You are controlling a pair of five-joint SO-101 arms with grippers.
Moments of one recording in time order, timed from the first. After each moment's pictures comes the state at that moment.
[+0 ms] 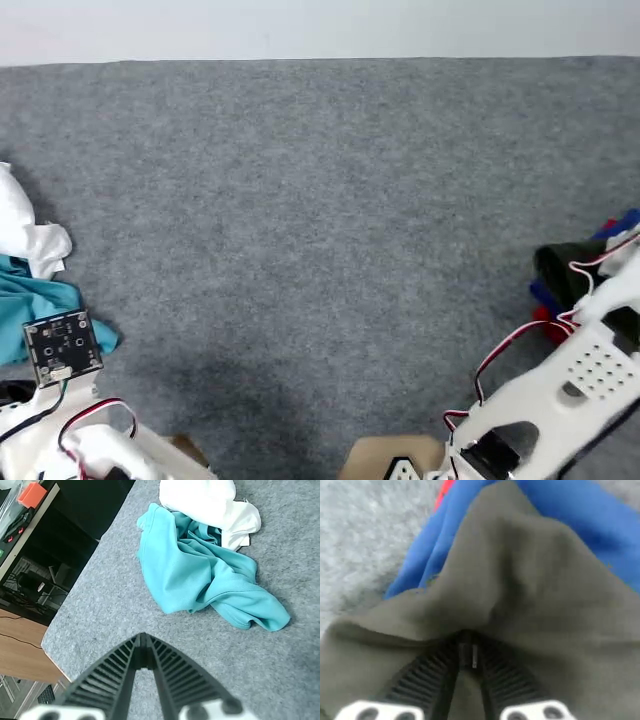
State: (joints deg) left arm -61.1 -103.7 57.2 91.6 -32.0; right arm 41.8 40.3 -30.2 74.5 20.6
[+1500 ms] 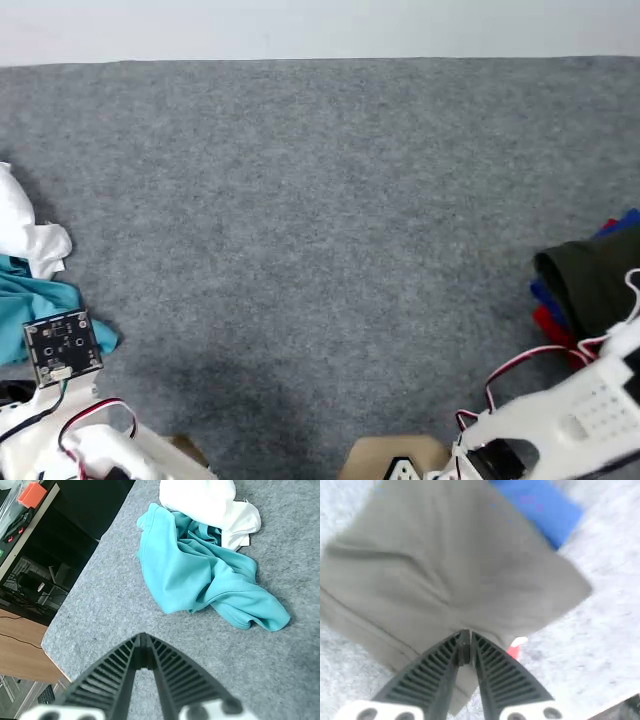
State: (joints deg) left arm -61.1 -103.7 57.2 91.6 -32.0; right arm 52.2 23.6 -44.3 100.2 26.8
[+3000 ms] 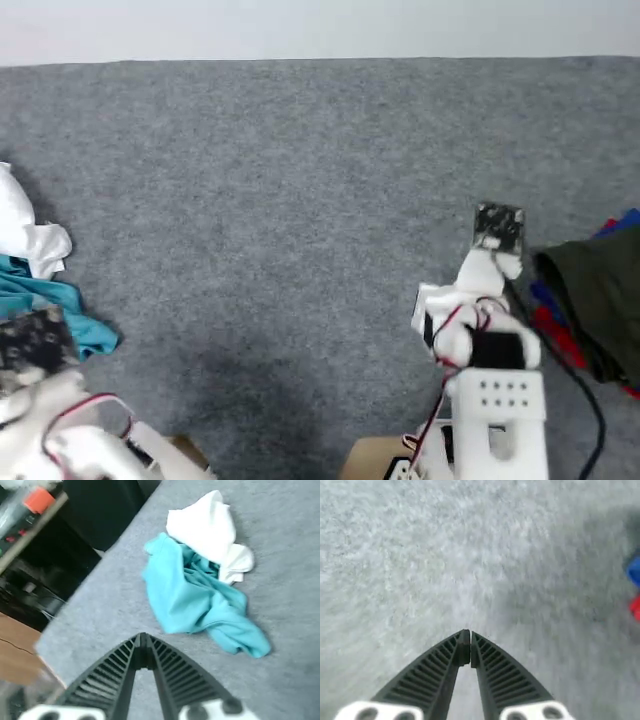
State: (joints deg) left arm -57.1 -83.6 31.9 96.7 -21.7; right arm -1.4 -61.9 68.7 55.8 -7.7
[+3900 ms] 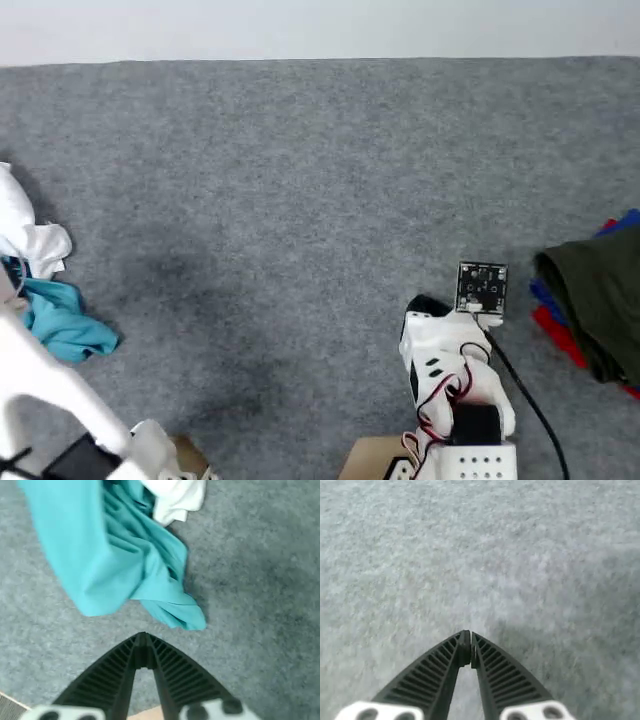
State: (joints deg) left arm -47.0 -17.5 6.5 99.1 -5.0; right arm -4.1 -102.7 95.8 57.5 -8.0
